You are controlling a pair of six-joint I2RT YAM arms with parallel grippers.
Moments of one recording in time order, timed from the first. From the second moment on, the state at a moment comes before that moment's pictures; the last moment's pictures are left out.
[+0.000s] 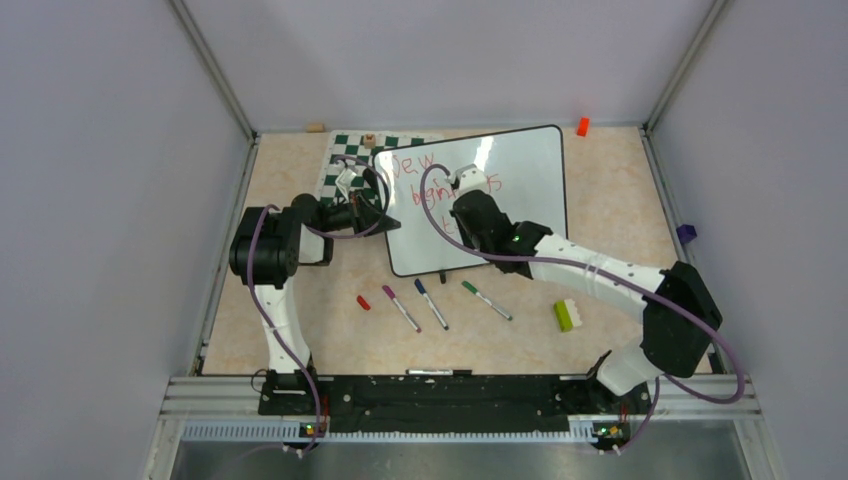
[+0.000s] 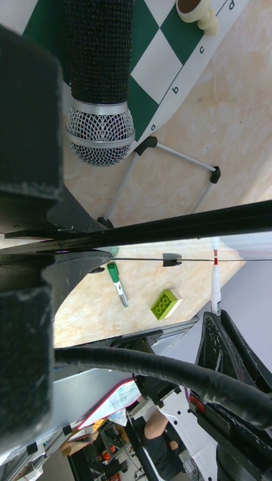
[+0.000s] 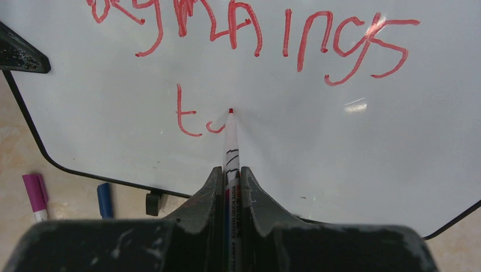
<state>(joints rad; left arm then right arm) -0.02 2.11 0.84 1.50 1.36 -0.91 0.86 1.50 1.12 -0.28 0.49 0.21</state>
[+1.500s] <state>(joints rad) -0.02 2.11 0.84 1.50 1.36 -0.91 0.86 1.56 1.18 -0.35 0.40 0.19</state>
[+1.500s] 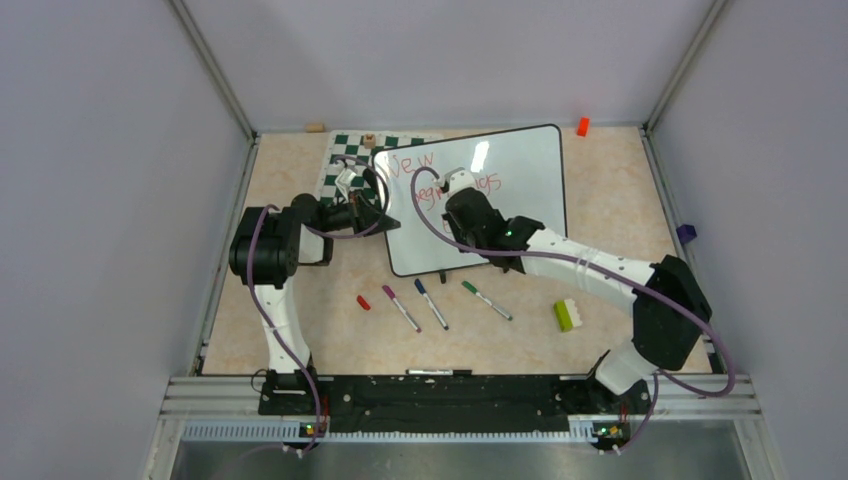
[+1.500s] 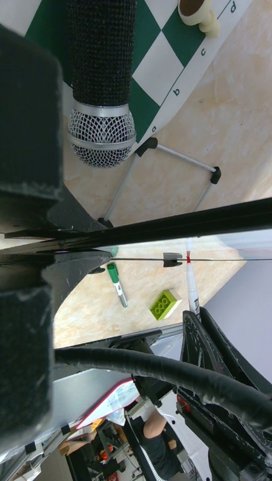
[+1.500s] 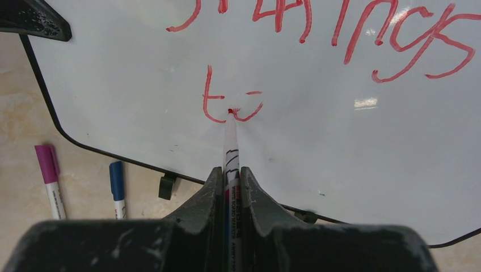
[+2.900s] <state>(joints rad) -0.02 2.11 0.84 1.50 1.36 -0.91 0.82 1.54 1.20 -0.35 0.40 0.18</state>
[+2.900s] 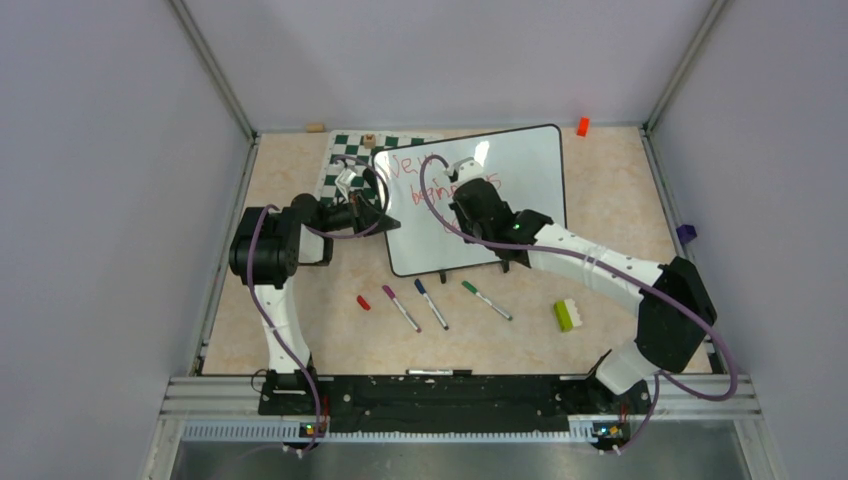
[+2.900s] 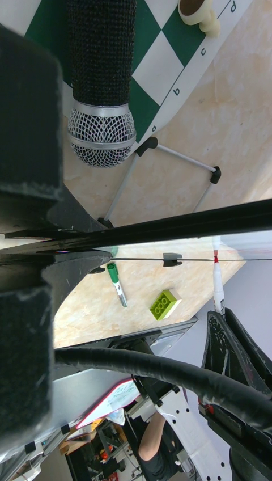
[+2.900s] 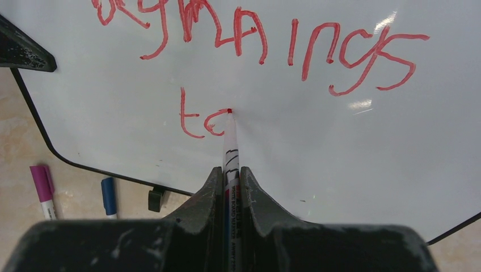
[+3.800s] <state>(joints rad) -0.02 2.11 0.84 1.50 1.36 -0.90 0.80 1.50 1.14 -0.34 0.33 0.19</state>
